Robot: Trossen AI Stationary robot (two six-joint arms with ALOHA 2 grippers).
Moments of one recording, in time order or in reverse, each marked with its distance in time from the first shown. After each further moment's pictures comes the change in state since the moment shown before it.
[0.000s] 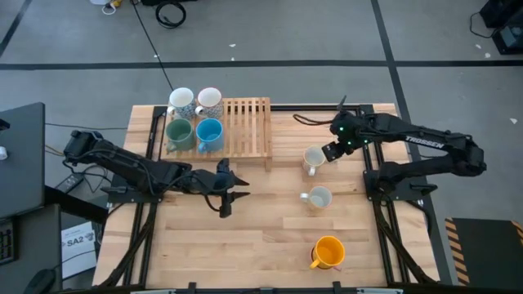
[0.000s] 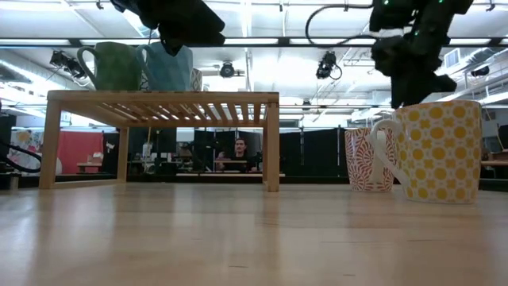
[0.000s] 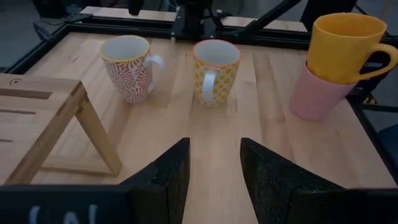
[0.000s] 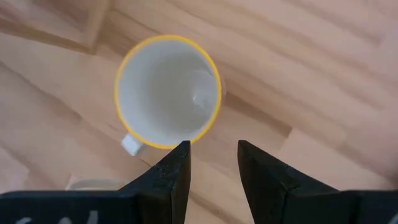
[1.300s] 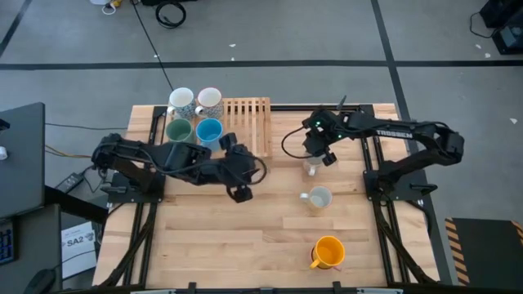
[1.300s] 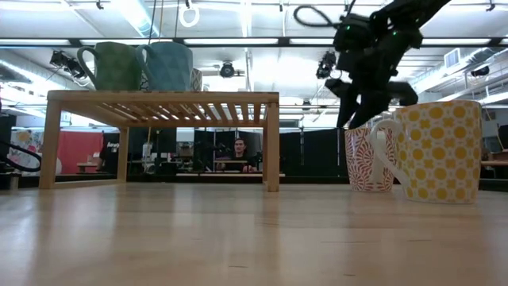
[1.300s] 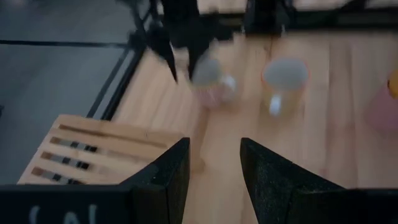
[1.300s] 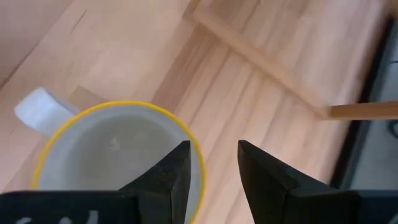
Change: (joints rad) left arm -0.011 0.340 0.996 -0.998 -0.263 -0.019; right arm -0.042 0.259 0.000 0.420 -0.106 -1.715
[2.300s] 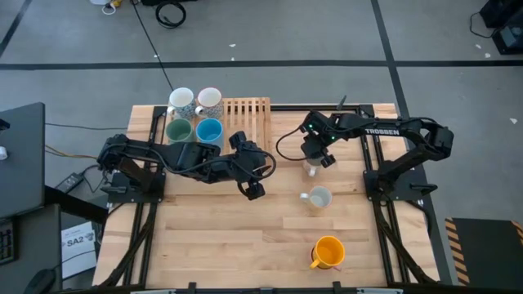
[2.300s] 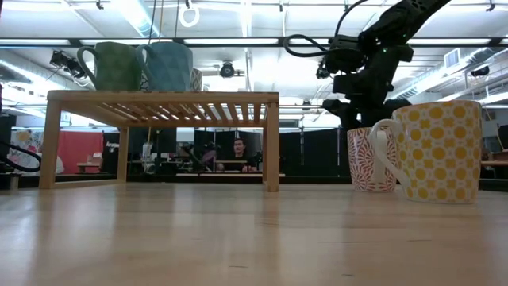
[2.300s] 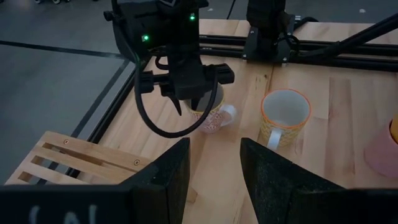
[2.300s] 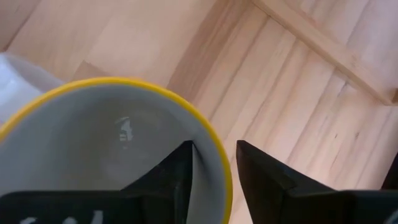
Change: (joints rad) left arm 0.062 0.051 0.000 0.157 0.013 0.003; right arm -0.013 0.132 0.000 -0.011 0.008 -0.004
